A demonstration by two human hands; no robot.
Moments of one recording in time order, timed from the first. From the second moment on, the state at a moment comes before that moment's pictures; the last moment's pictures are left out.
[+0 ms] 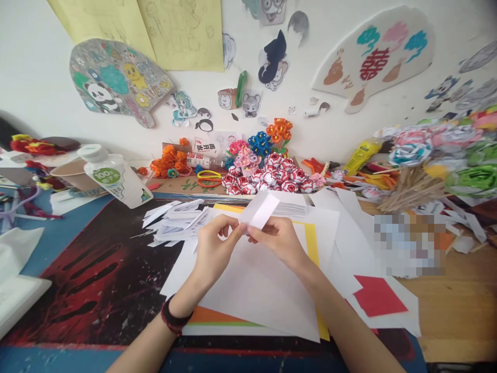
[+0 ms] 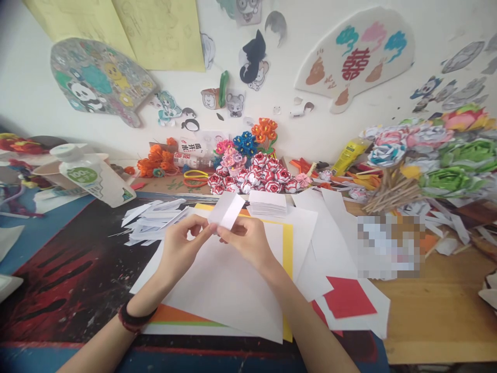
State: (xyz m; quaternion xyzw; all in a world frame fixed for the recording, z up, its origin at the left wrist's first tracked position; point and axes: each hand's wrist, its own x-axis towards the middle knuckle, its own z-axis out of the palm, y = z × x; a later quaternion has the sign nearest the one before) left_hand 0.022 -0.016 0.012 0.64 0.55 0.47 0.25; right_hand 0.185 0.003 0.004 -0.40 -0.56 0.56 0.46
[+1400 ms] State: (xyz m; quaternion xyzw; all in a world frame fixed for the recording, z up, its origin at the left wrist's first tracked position) left_hand 0.021 -0.020 0.017 0.68 0.53 0.44 0.24; right_hand 0.193 0.006 0.009 -0.36 -0.57 0.60 0.43
